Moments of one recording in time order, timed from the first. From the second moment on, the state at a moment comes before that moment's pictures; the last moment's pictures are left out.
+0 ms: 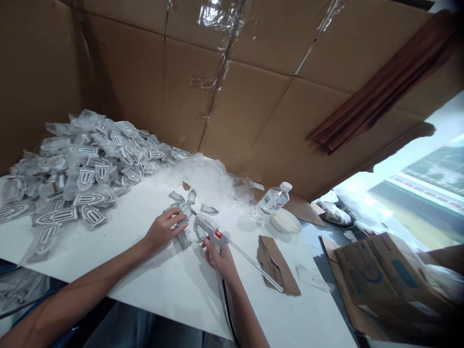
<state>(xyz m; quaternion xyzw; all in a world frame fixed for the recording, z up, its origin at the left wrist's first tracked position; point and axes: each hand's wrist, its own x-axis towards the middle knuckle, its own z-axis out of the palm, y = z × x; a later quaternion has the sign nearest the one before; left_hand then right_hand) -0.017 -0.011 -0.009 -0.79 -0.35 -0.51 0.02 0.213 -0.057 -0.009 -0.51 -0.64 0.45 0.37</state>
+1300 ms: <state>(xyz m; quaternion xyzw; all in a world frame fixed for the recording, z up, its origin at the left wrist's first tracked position) -0.021 -0.007 -0.008 -0.77 -0.37 -0.52 0.03 0.213 -0.058 -0.007 -0.49 -0.63 0.46 0.39</state>
